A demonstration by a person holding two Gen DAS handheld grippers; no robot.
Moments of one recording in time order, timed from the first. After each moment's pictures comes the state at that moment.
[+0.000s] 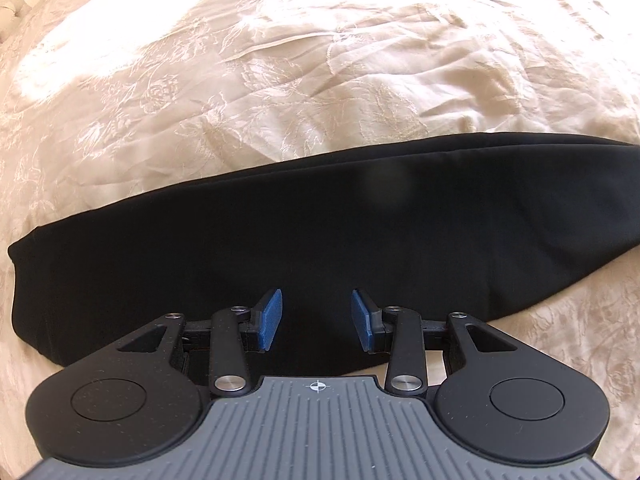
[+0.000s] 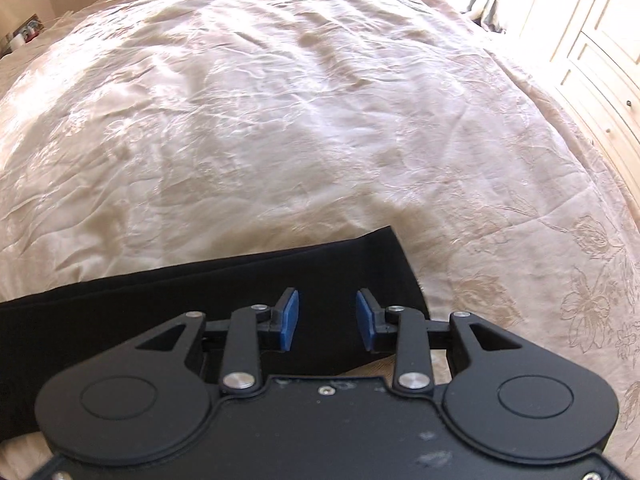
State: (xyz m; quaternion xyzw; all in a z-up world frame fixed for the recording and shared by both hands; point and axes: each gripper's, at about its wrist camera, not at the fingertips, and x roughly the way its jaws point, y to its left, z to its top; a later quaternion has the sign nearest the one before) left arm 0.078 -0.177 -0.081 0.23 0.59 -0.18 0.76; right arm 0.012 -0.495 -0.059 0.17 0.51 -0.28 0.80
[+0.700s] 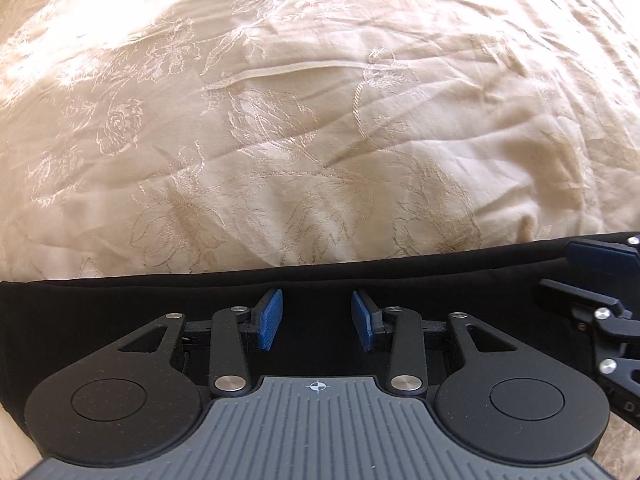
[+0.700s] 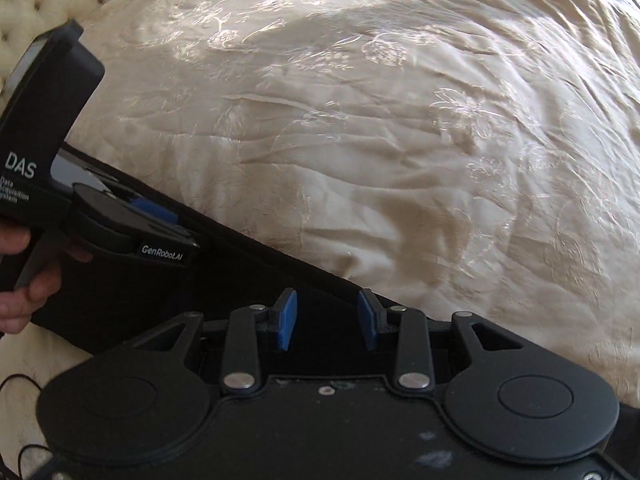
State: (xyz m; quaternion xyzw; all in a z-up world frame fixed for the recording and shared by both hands) left arm 0.160 -0.187 -0.120 0.18 0.60 -0.18 0.76; right arm 0.139 -0.338 -0.091 0.02 0.53 0.11 0.84
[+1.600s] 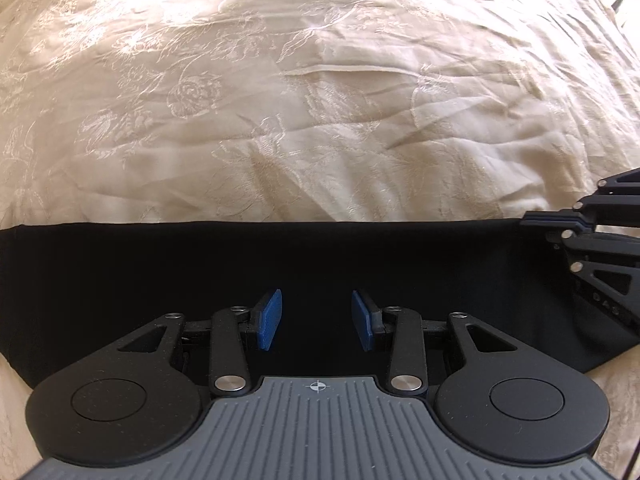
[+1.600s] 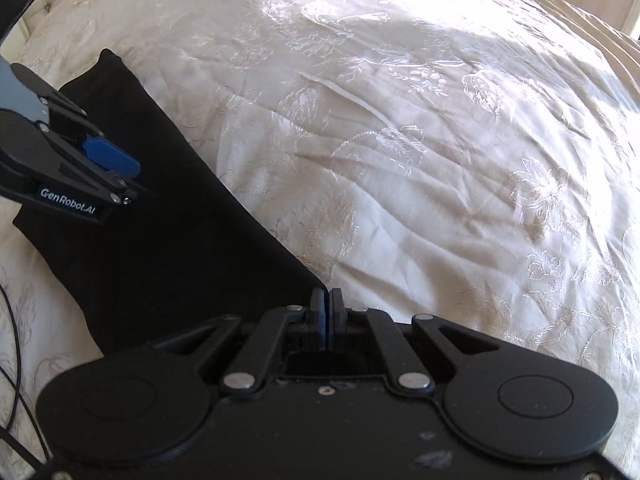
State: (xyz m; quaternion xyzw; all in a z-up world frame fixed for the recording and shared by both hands) left arm 0.148 -0.142 -0.097 0.14 0.59 -0.16 0.78; right arm 0.165 -0.318 -0.103 -0.10 0.52 0.20 0.82
